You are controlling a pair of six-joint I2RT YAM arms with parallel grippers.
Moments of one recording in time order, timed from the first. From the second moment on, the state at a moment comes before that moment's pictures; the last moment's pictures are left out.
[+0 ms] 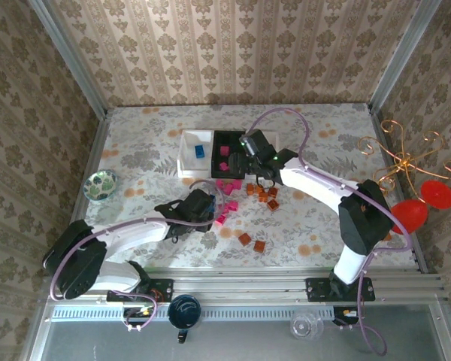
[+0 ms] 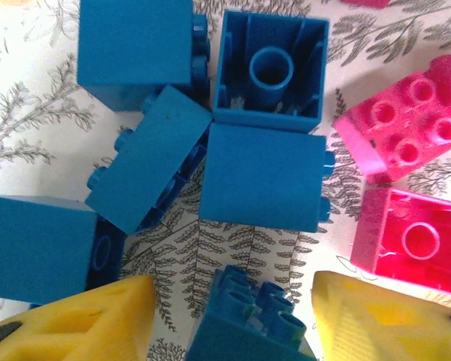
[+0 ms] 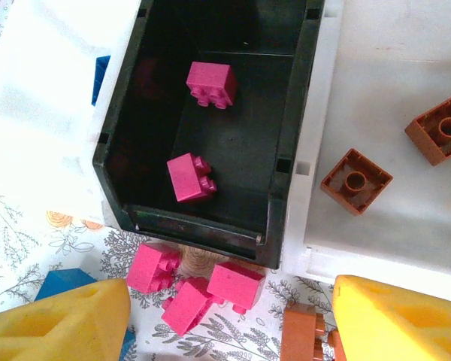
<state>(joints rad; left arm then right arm) -0.87 1.33 0.62 -0.37 -0.24 -0.47 0.62 1.72 1.32 -0.42 0.14 0.53</state>
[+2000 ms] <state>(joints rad) -0.75 0.92 0.62 -0.29 -0.19 -0.43 0.88 1.47 0.87 -0.46 0.08 0.52</state>
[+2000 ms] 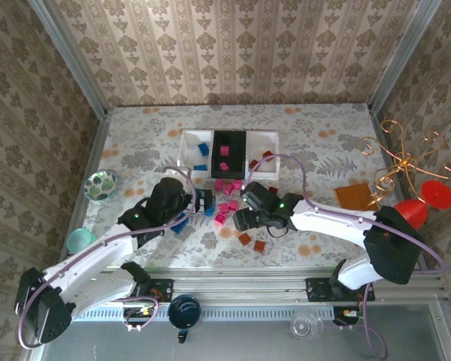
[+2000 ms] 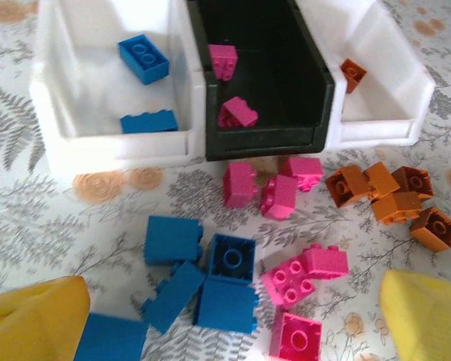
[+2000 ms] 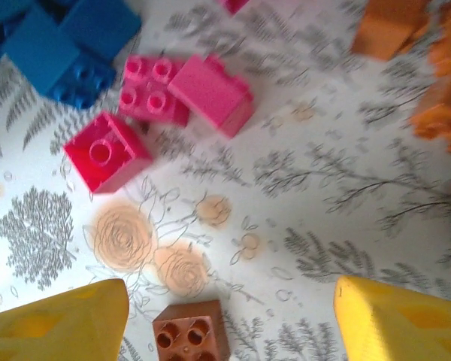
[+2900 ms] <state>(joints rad) -0.74 0.89 0.60 -0.34 -0.26 -0.45 0.96 1.58 0.94 -0.54 0.16 0.44</state>
